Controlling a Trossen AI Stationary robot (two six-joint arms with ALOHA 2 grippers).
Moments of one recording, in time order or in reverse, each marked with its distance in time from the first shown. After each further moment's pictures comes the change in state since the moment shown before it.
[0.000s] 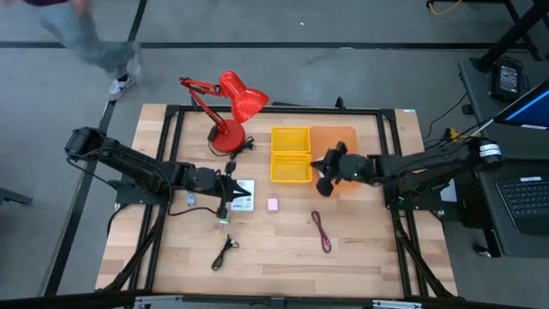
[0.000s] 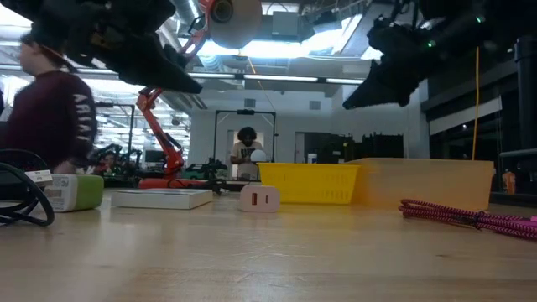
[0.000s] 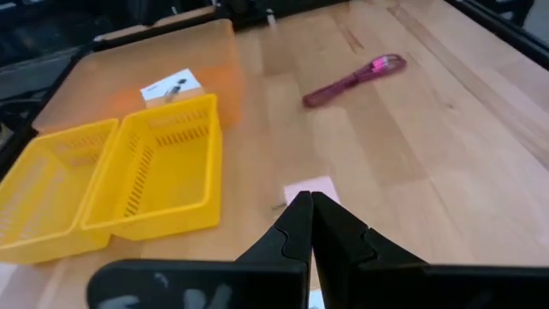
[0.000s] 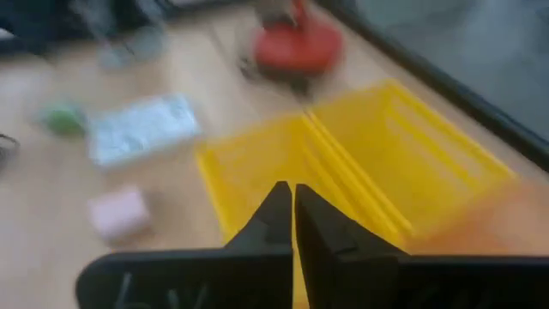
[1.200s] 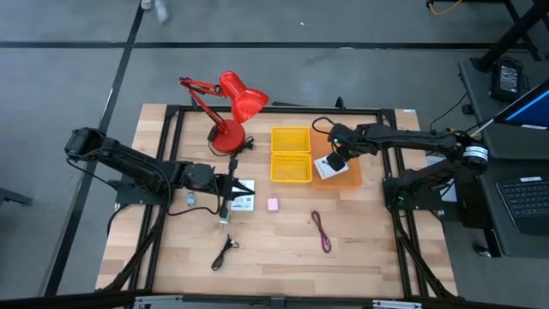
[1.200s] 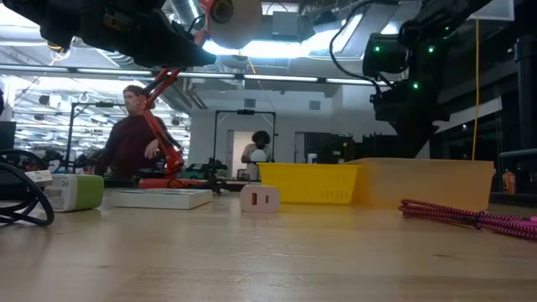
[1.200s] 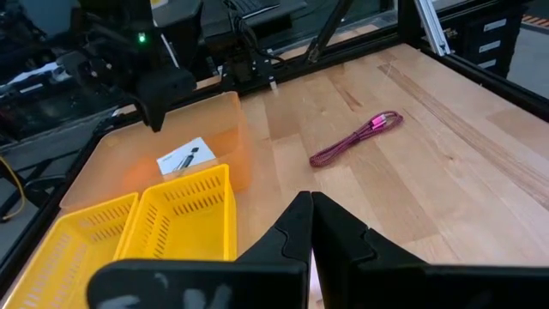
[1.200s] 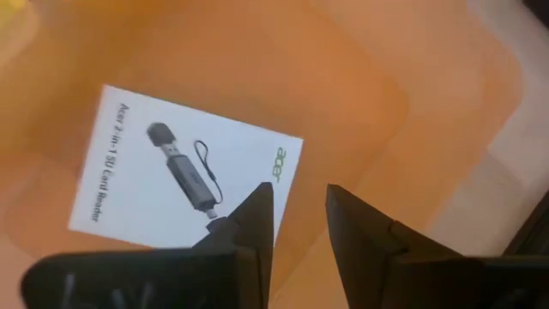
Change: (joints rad) left arm 0.024 0.000 0.000 0.166 0.045 0.116; right arm -0.438 0.181 0.304 -0.960 -0.111 0.176
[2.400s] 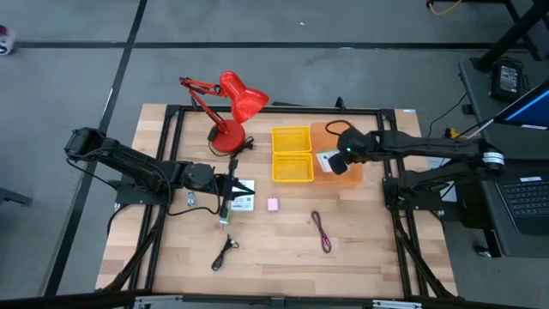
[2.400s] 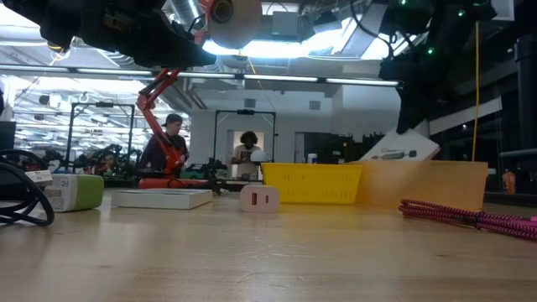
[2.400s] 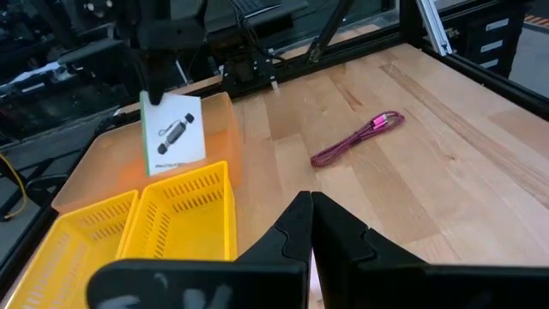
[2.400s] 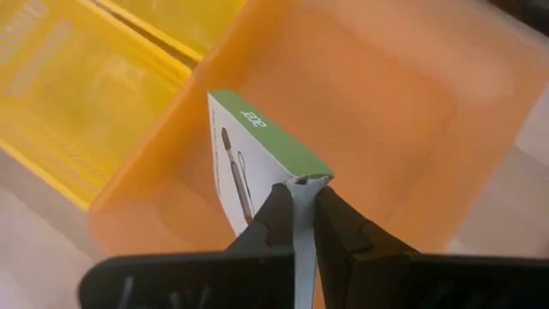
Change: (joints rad) left arm 0.000 0.000 0.000 0.000 -0.004 -0.001; right arm 0.153 -0.181 -0.005 -0.008 0.020 0.214
